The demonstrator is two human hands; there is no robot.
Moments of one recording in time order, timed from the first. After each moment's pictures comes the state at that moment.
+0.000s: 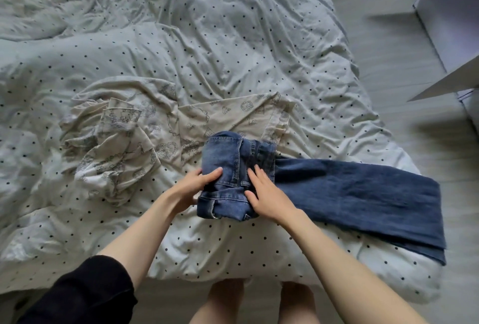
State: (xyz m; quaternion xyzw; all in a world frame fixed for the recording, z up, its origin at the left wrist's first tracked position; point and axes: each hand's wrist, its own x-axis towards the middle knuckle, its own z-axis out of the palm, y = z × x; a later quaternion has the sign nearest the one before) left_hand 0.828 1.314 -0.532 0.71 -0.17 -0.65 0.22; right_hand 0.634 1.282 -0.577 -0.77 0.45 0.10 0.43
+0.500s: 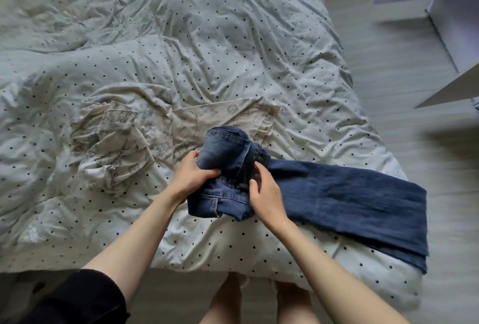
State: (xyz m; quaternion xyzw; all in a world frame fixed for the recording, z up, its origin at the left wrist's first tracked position) left_hand 0.767 1.301 -0.499 0.83 -0.32 -0.40 0.21; right_hand 0.587 1.291 -0.547 -0.62 0.54 -0.18 0.53
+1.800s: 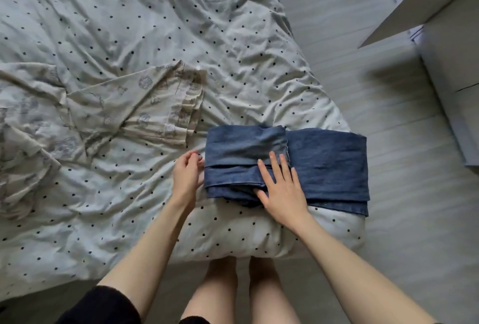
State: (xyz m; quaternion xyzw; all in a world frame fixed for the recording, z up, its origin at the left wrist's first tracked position) left_hand 0.633 1.276 -0.590 0.75 -0.10 -0.53 0.37; right_hand 0.423 1.293 -0.627 -0.78 0.55 0.15 0.26
